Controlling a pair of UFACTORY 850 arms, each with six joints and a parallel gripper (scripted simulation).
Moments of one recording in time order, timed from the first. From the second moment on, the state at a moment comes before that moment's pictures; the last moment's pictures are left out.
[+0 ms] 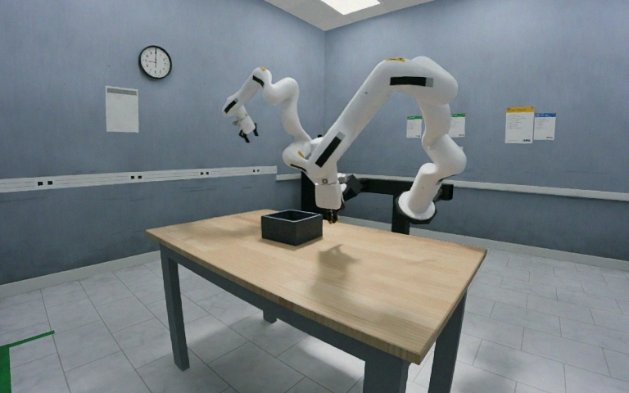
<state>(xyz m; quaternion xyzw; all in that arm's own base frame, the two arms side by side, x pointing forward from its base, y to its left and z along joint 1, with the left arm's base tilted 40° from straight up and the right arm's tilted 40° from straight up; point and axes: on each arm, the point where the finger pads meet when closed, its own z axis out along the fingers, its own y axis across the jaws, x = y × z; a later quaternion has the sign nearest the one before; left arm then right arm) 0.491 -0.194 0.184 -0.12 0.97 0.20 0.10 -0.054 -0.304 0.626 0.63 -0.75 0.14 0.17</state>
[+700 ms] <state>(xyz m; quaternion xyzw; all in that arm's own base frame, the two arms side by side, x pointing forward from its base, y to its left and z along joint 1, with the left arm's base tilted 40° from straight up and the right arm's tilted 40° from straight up) 0.491 -0.194 0.183 0.07 0.95 0.29 0.04 -0.054 -0.304 0.626 0.63 -0.75 0.14 0.17</state>
